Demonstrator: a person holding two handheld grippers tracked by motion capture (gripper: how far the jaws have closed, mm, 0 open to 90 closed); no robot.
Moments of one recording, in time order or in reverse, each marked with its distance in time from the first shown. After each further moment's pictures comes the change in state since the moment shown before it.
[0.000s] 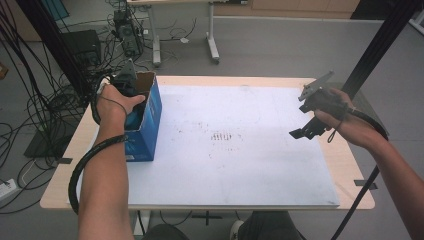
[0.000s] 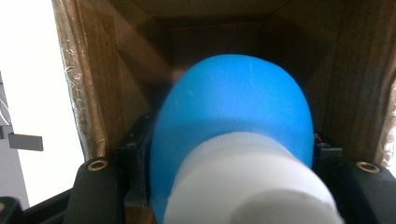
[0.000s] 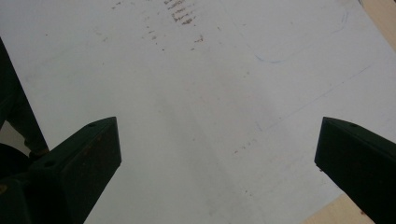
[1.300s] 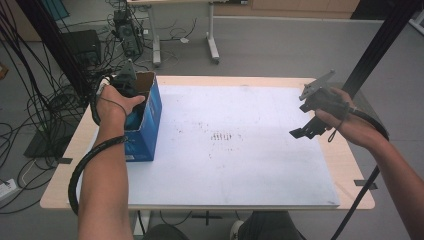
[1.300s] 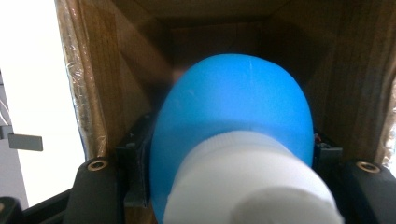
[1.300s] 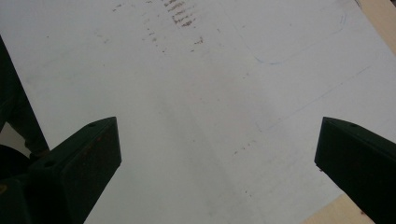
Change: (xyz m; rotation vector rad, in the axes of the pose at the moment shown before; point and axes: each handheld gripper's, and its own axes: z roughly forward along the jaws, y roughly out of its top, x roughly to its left) left arm 0.000 -0.002 0.000 -0.008 0.000 -0.002; right arm 0.000 0.000 -0.002 -0.005 -0.001 0.001
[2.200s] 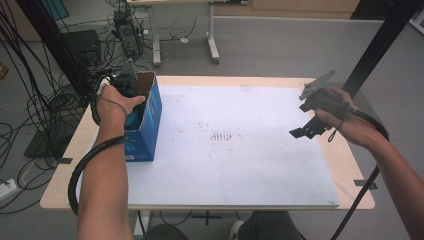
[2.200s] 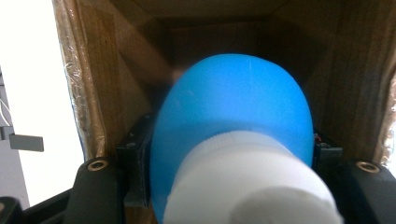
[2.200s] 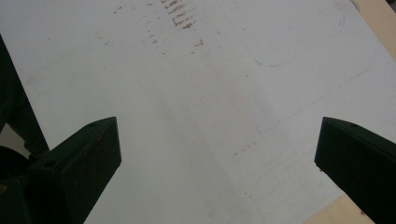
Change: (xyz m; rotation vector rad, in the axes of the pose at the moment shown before) left arm -0.001 0.000 0.000 0.001 0.003 0.005; right arm 0.001 0.001 -0.001 -0.006 -0.002 -0.003
